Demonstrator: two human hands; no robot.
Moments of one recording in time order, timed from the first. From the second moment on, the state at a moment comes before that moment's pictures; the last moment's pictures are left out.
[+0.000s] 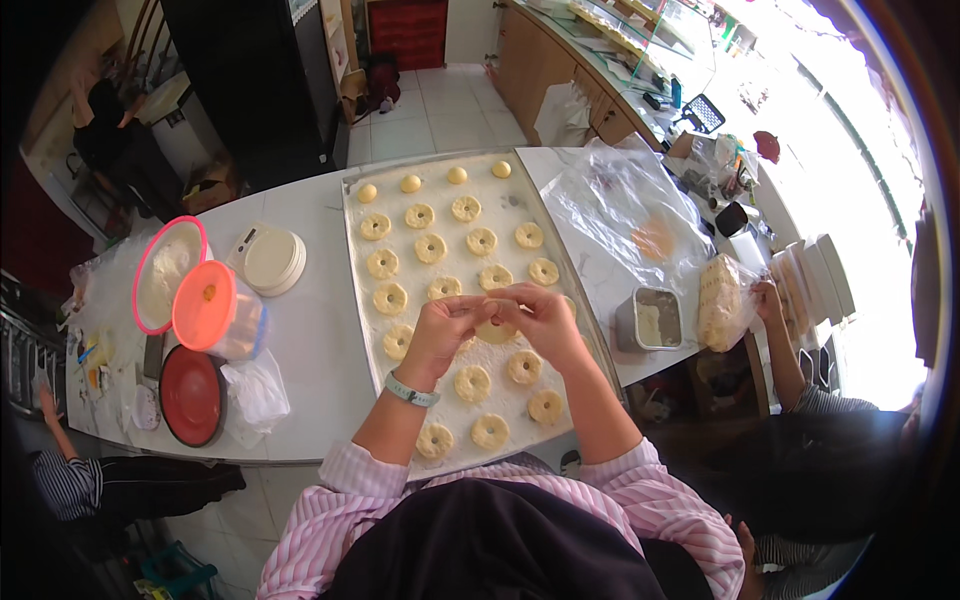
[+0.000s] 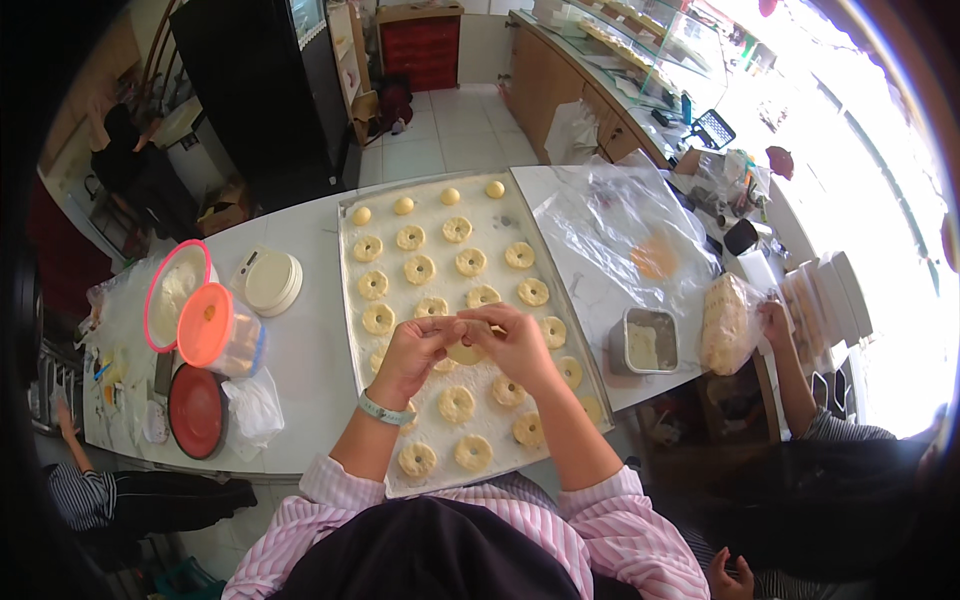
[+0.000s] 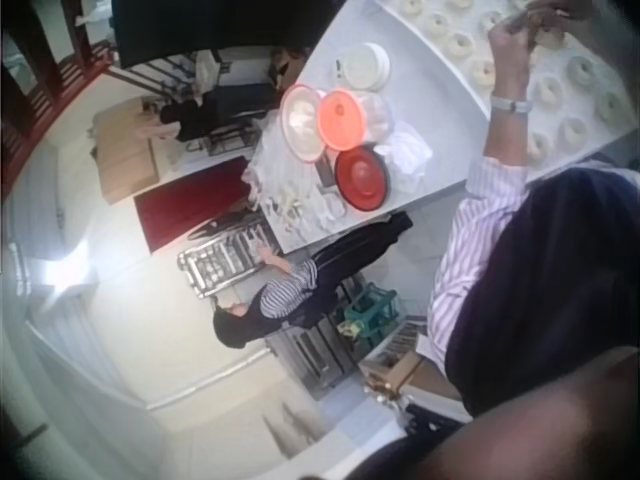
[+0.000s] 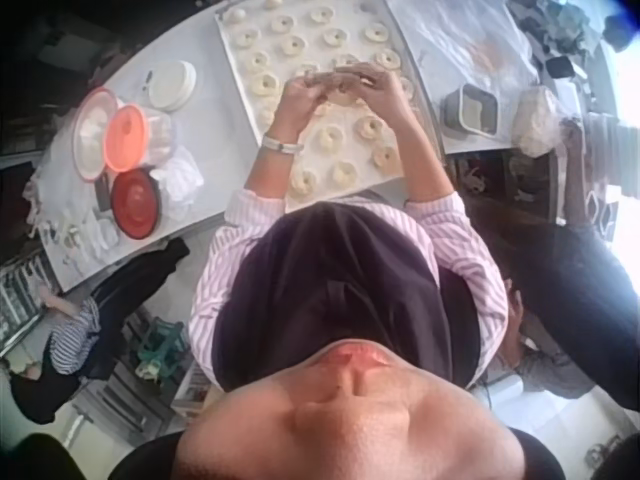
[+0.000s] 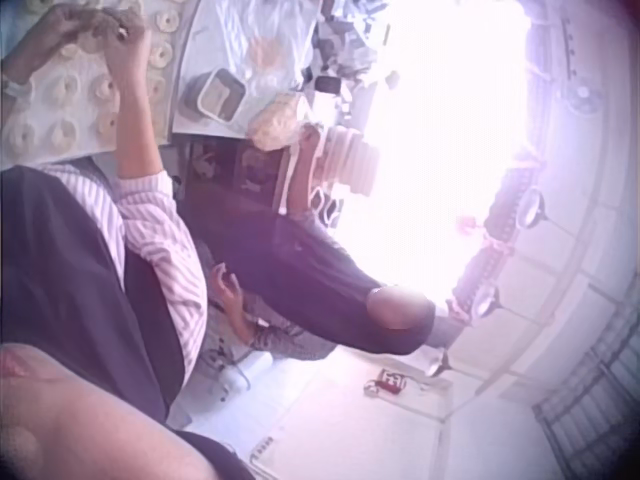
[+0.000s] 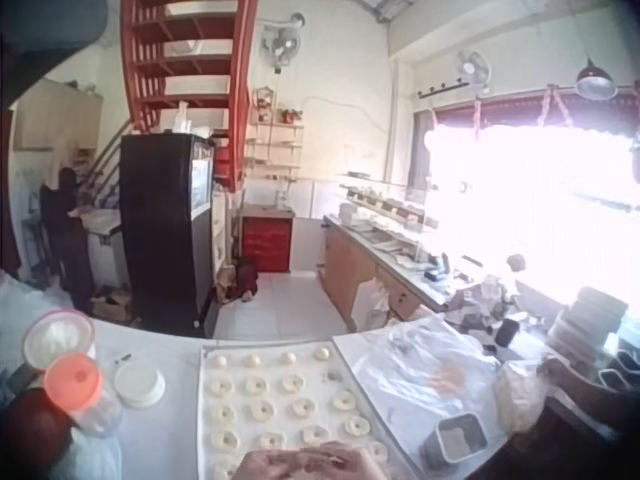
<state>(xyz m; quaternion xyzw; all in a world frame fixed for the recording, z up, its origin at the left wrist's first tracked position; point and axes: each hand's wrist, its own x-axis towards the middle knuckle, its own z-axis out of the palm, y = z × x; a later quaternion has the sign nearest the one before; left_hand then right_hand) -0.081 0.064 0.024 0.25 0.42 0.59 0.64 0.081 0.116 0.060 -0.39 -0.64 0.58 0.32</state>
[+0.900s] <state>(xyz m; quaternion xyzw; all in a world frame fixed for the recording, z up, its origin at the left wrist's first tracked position) -0.075 0.074 0.032 0.25 0.40 0.56 0.68 0.095 0.131 0.067 -0.42 -0.62 0.58 0.31</state>
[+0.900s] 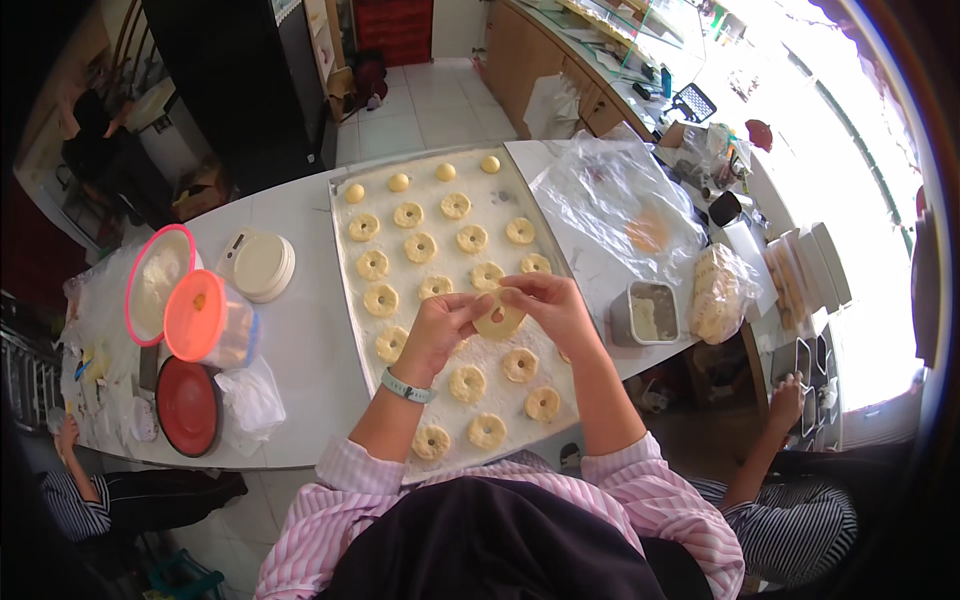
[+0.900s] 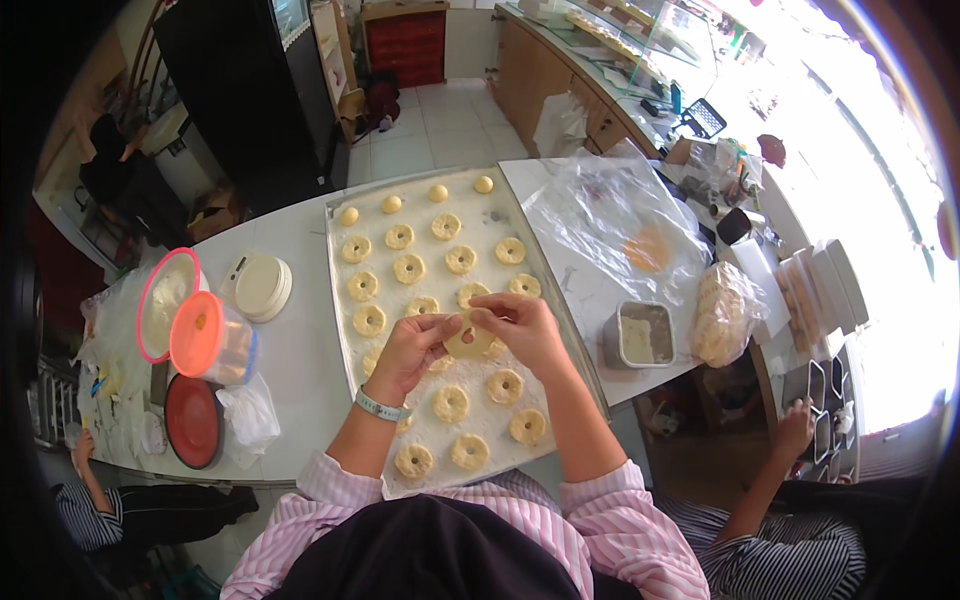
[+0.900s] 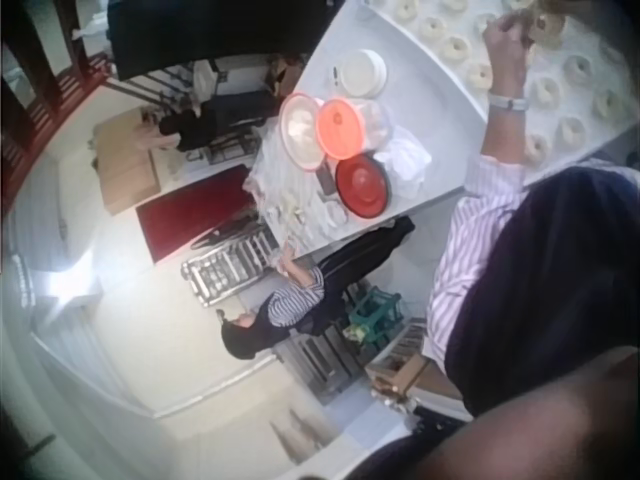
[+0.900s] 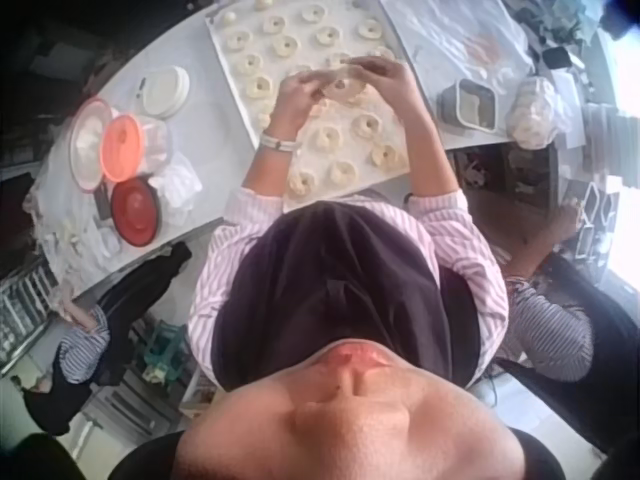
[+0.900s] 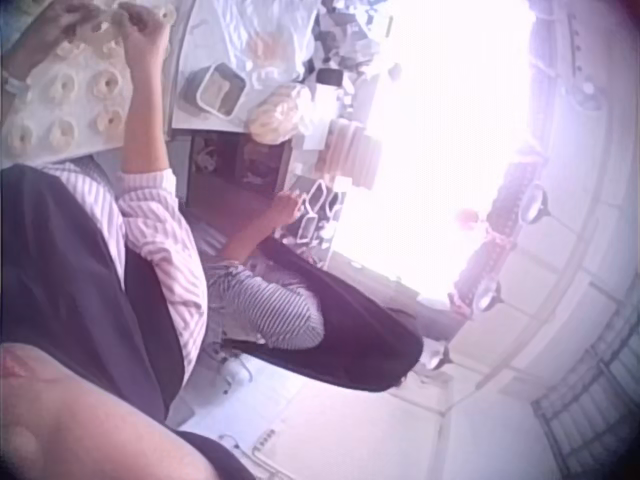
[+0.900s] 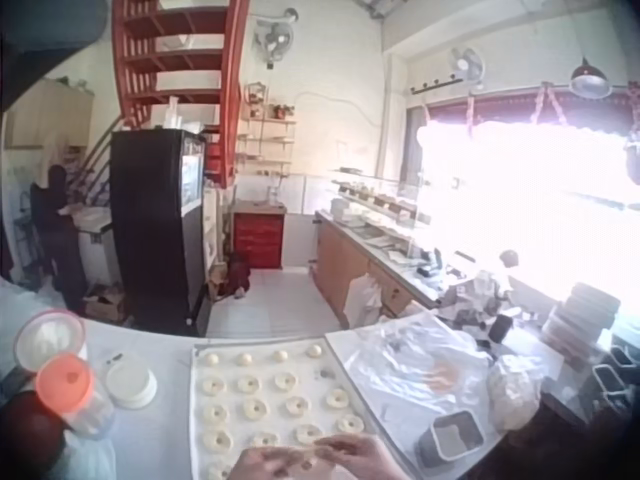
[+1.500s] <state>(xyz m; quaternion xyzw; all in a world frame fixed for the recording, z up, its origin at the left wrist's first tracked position) -0.069 0.080 0.027 0.24 0.43 0.54 0.69 0.100 0.131 0.047 -0.40 -0.62 0.60 0.30</state>
